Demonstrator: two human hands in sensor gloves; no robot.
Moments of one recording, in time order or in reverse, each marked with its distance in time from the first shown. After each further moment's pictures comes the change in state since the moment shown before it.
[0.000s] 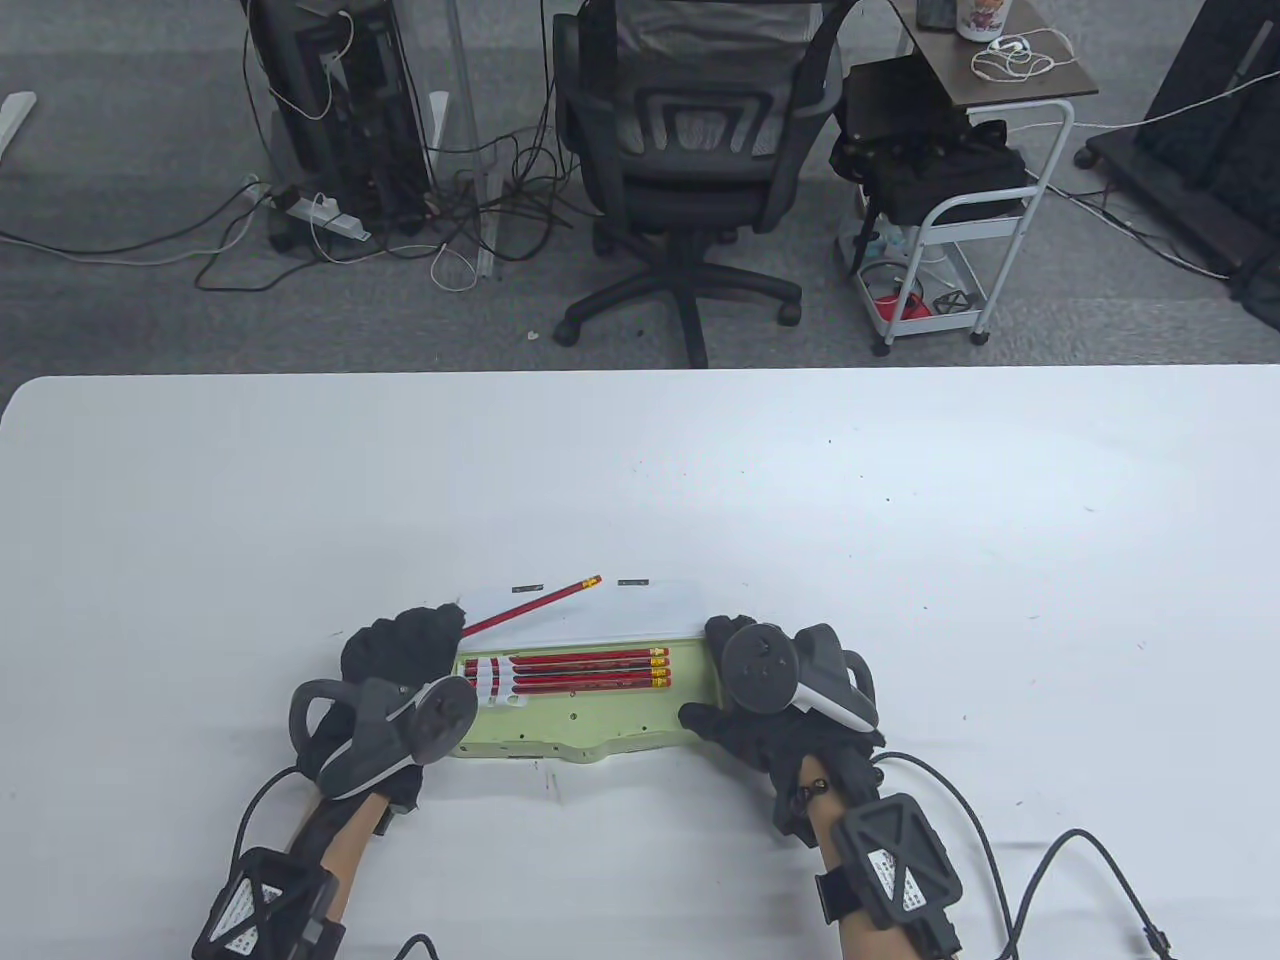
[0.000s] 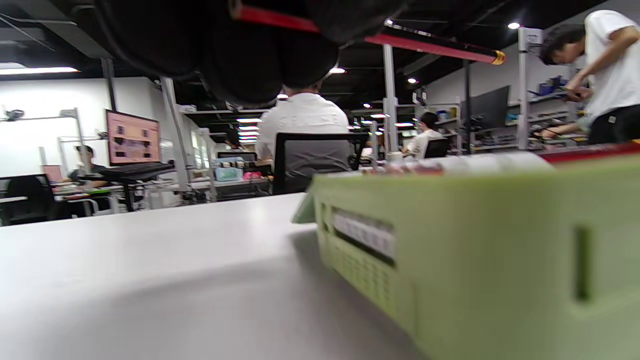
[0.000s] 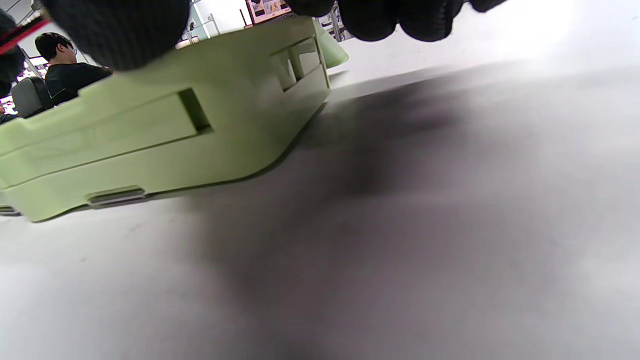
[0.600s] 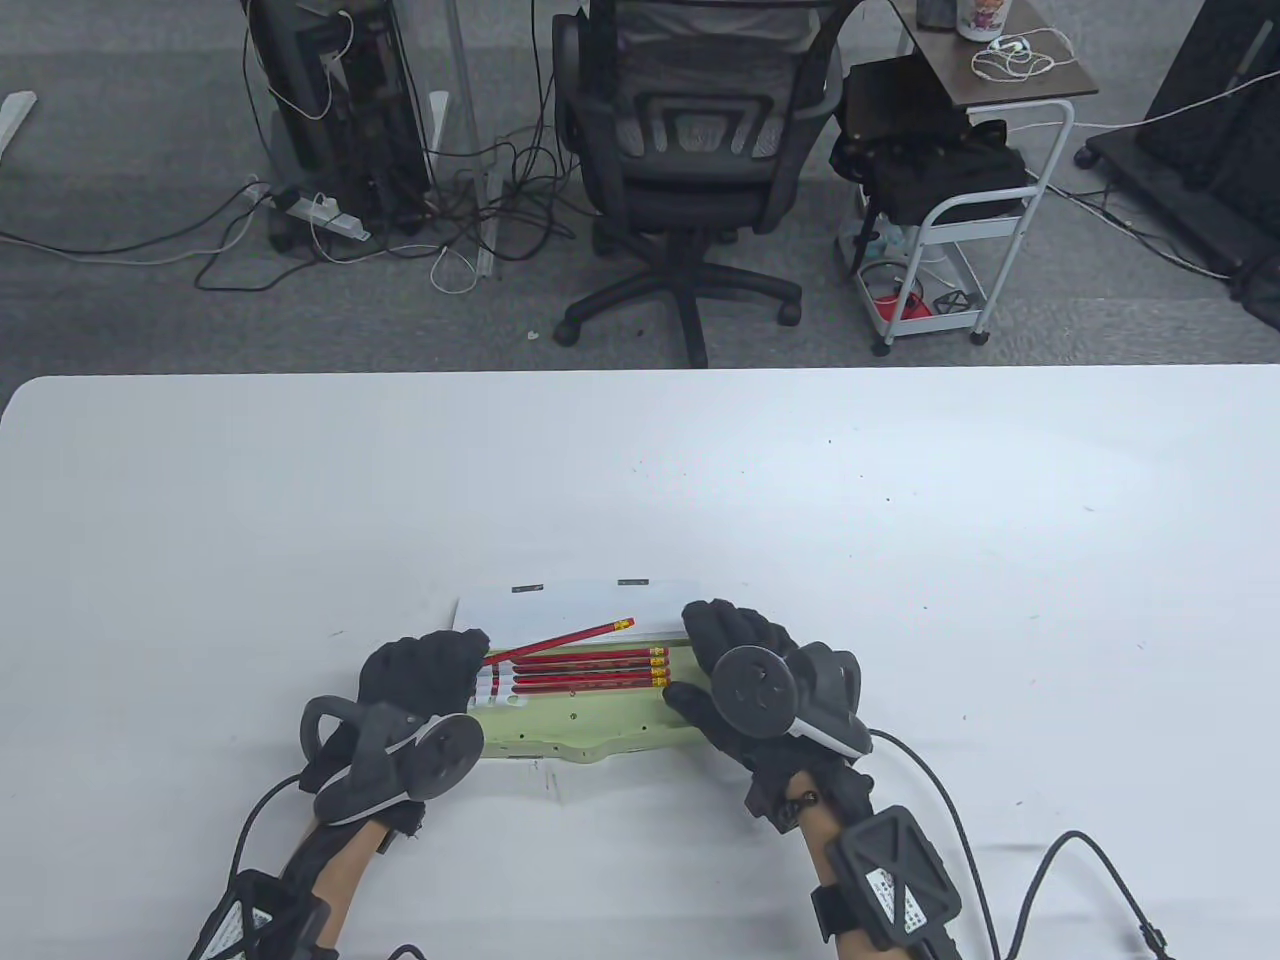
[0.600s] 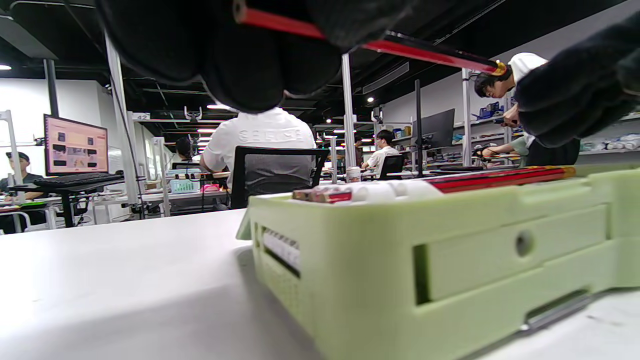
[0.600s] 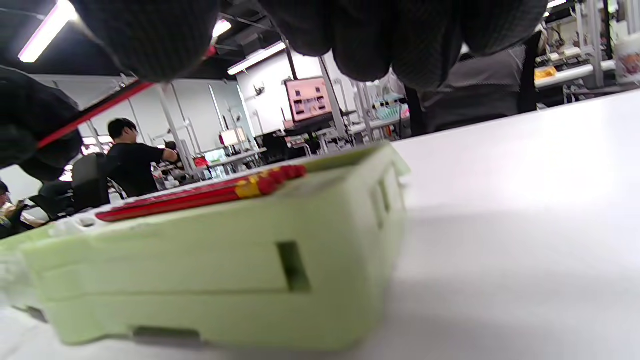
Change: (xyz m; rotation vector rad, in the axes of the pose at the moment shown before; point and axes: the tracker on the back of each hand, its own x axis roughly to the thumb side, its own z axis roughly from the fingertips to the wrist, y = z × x) left_hand 0.013 0.012 0.015 0.062 -0.110 0.036; right_hand 0.036 -0.021 0.017 -0.330 -0.145 0.036
